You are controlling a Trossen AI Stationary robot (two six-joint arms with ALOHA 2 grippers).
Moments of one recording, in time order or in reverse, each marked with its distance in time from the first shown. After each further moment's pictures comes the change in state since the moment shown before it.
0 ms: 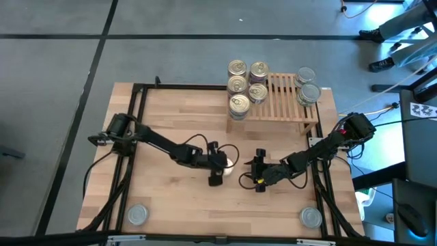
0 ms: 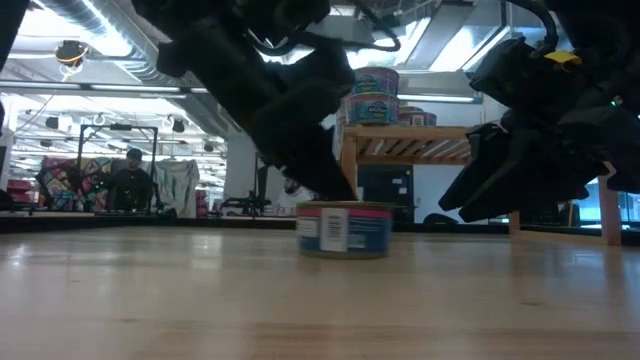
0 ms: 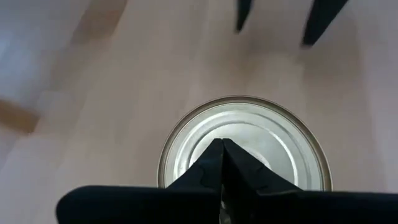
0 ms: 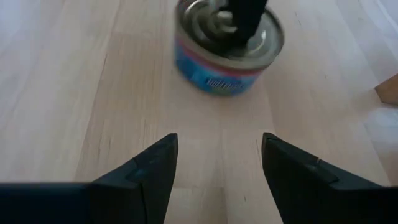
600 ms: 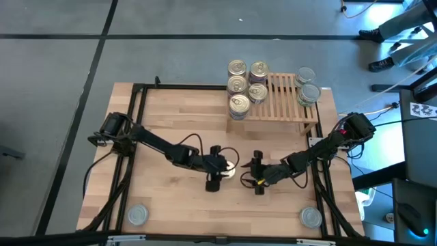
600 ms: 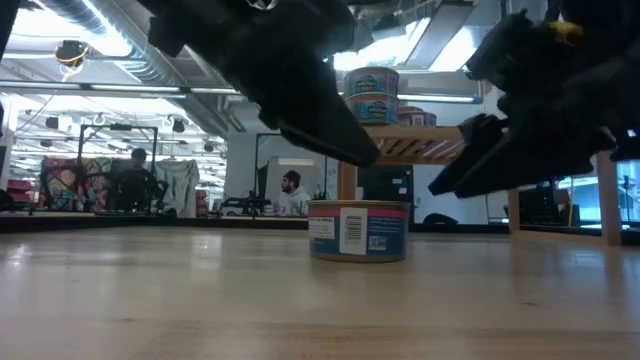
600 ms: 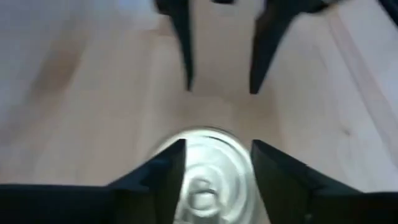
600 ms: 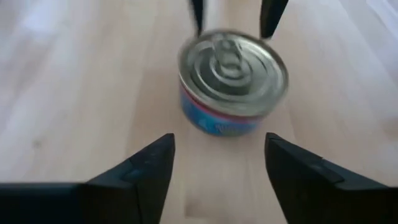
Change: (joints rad) left arm -0.026 -0.087 0.000 0.108 0.089 0.077; right arm 0.000 0.000 0.000 0.101 -0.061 -0.002
